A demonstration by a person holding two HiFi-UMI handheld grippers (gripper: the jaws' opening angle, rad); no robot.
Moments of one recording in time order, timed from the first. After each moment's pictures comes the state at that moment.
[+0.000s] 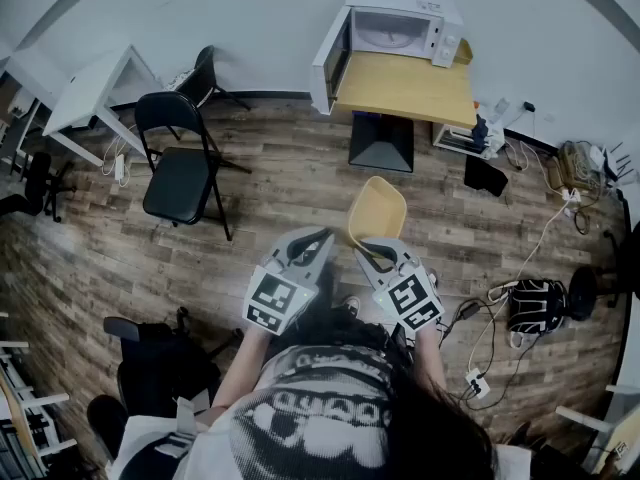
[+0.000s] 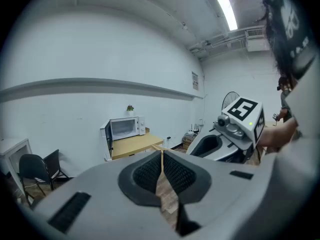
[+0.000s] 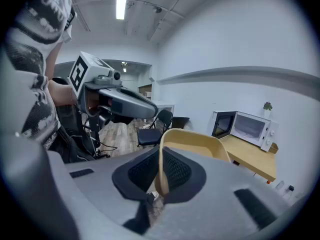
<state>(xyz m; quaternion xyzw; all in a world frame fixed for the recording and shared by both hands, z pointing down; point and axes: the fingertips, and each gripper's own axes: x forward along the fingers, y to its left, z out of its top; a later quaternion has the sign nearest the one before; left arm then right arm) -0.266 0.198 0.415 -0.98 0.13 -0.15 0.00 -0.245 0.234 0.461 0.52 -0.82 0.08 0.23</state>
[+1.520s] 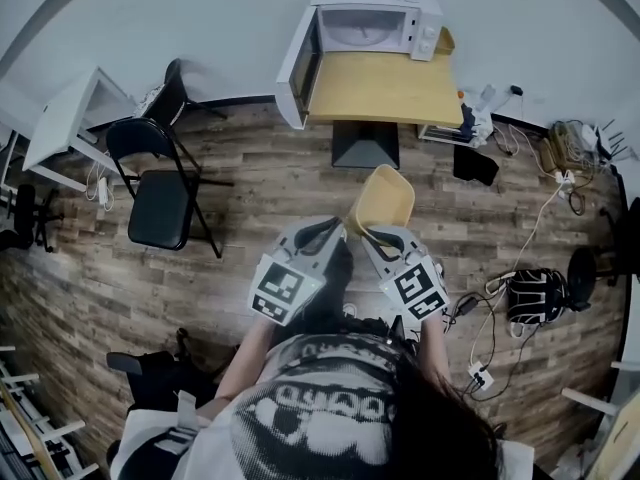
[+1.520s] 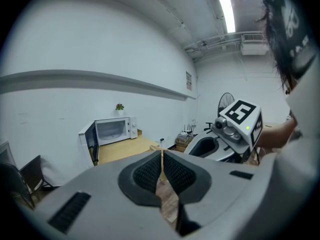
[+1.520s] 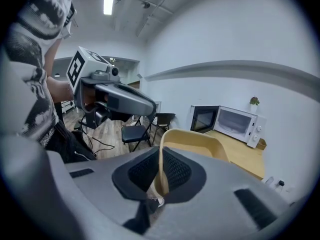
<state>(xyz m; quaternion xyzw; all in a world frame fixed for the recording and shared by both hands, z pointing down) -0.158 0.137 0.423 -0.99 0.07 -0.15 0.00 -0.140 0.169 0.474 0.57 -0.78 0.09 0.24</state>
